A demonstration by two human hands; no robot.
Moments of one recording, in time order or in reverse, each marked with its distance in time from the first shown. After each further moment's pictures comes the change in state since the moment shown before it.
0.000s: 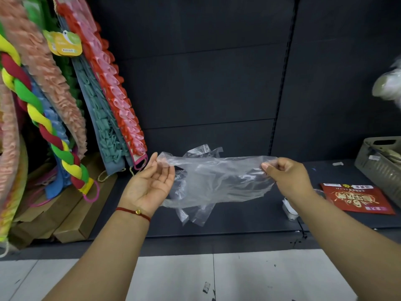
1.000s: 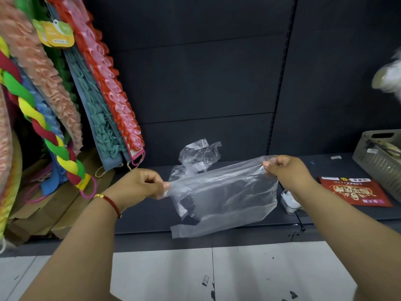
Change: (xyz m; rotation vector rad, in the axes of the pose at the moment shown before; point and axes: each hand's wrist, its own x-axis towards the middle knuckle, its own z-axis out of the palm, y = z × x) left_hand 0.008 0.038 -0.028 1.721 -0.269 0.141; right_hand 0.007 0.004 -0.005 -0.069 -0.086 0.175
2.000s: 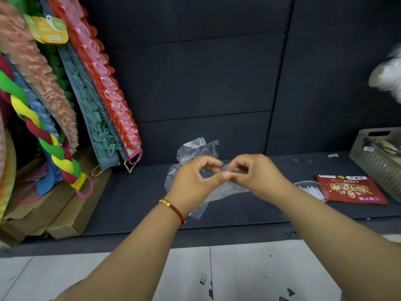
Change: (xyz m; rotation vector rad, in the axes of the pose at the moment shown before) left_hand 0.004 0.067 0.105 -0.101 0.210 0.390; right_hand -0.043 -0.044 0.033 -0.264 -0.275 -0.473
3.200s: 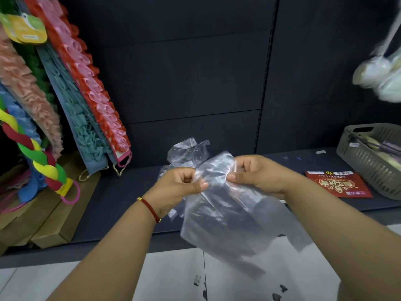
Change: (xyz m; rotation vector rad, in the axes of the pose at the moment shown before) left_hand 0.009 -0.035 -0.015 -0.403 -0.324 -0.280; right_hand -0.002 0.018 -0.031 0.581 -0.391 0.182
